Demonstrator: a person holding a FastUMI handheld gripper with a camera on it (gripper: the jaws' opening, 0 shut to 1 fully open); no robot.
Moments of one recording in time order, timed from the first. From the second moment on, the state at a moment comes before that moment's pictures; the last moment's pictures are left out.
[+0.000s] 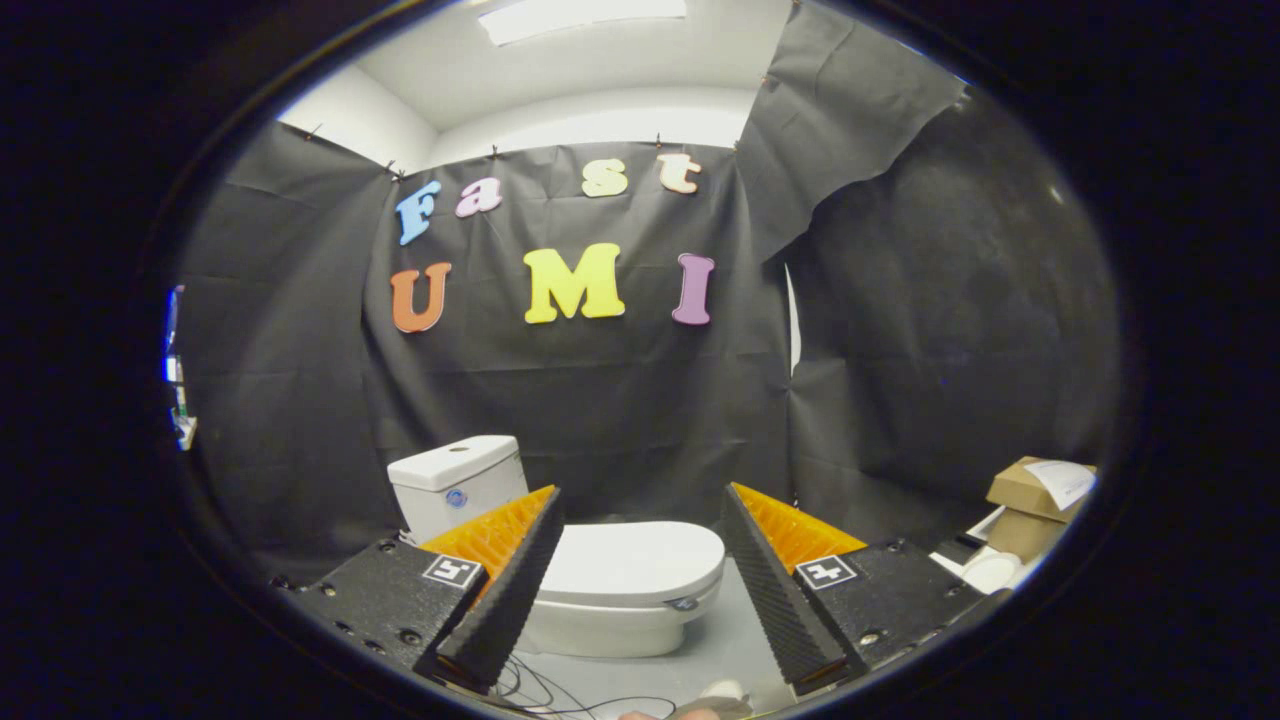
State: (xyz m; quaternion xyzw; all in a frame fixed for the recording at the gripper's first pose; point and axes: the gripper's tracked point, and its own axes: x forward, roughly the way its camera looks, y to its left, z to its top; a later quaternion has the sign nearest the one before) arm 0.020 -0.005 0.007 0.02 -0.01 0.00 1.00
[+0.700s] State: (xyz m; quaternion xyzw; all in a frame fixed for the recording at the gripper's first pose) arm 0.129 -0.001 -0.119 0.20 0.22 0.04 0.95
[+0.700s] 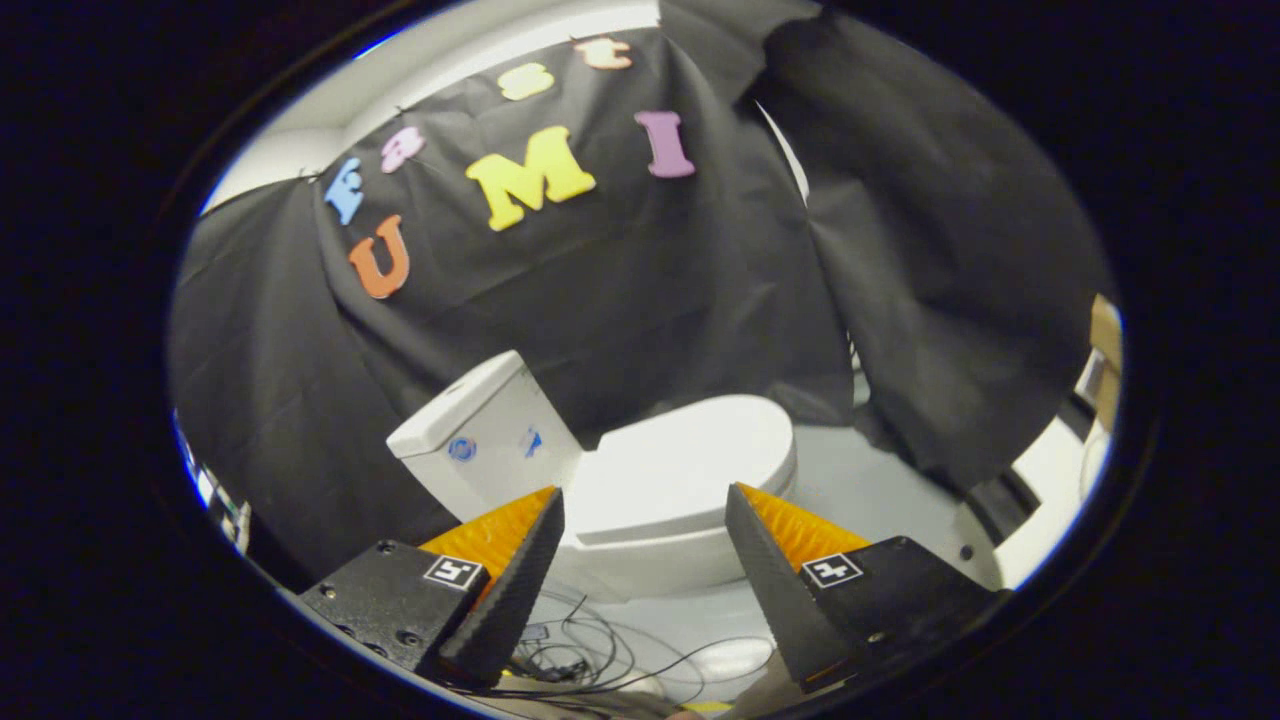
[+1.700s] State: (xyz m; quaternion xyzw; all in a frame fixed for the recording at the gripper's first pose) arm 0.263 -0.071 -0.323 0.39 0.36 -0.01 0.85
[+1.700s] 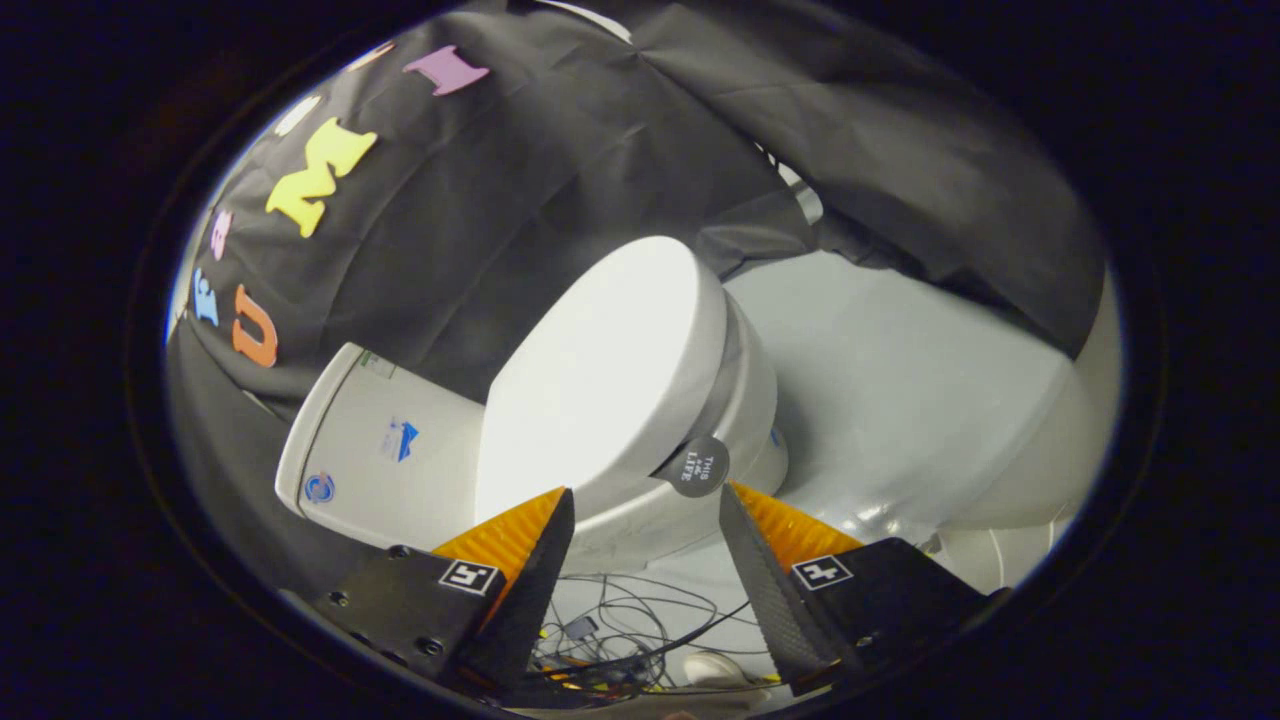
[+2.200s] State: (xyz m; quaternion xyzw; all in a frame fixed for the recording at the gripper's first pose) arm 0.290 -0.084 -0.351 0.46 0.34 -0.02 0.82
